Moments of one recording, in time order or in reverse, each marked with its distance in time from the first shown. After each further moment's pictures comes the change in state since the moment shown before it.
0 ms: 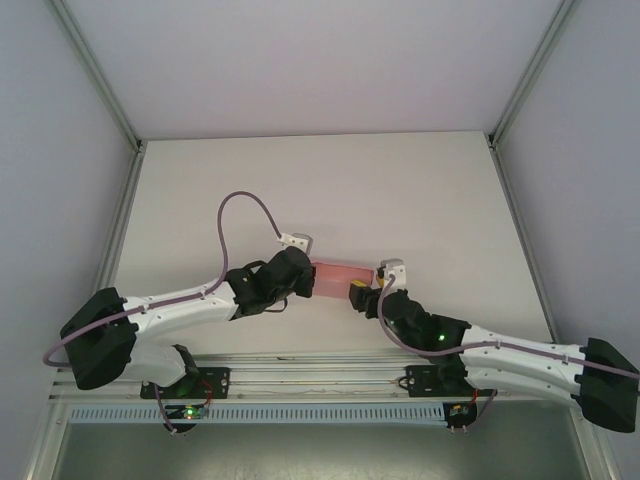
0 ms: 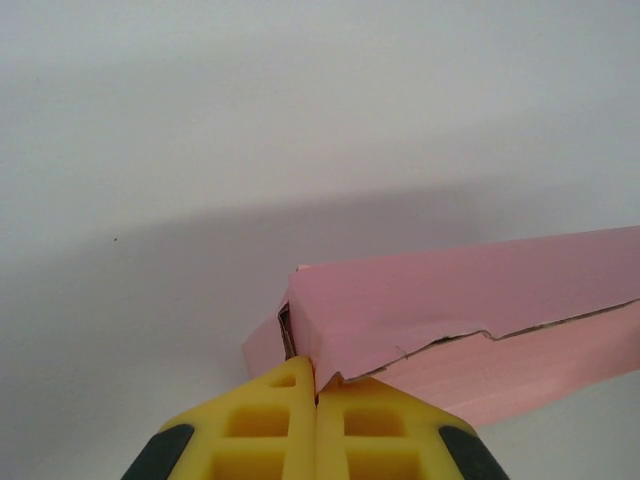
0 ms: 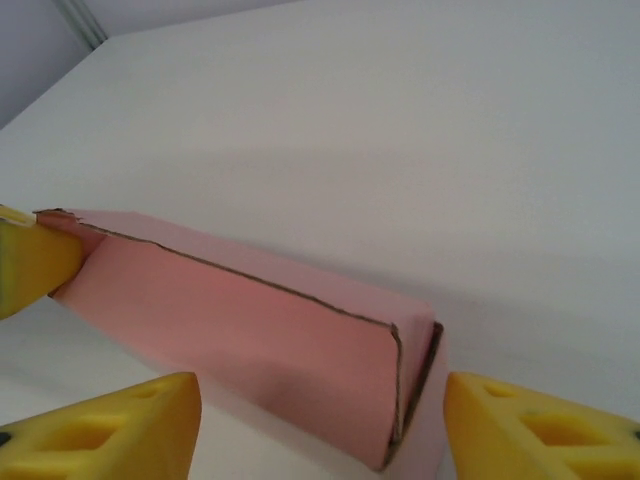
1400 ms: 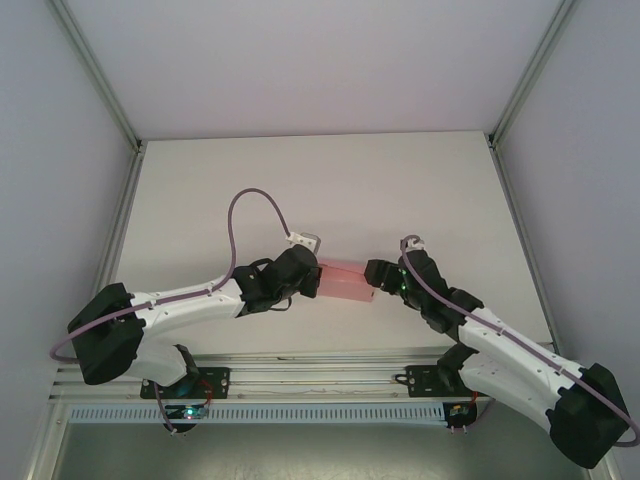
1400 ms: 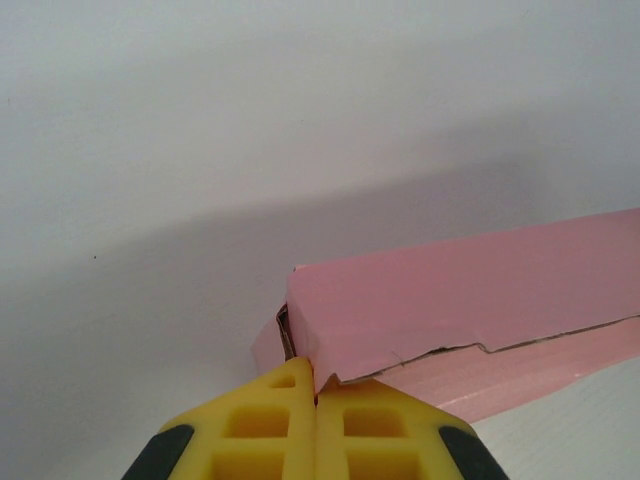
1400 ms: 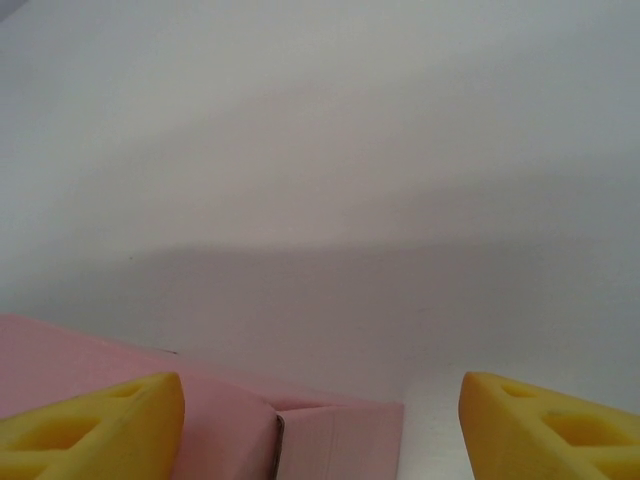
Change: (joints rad) left arm -0.014 0.039 0.048 -0.019 0.002 0.060; right arm -0.459 0.095 0.165 -0.269 -0.448 0.169
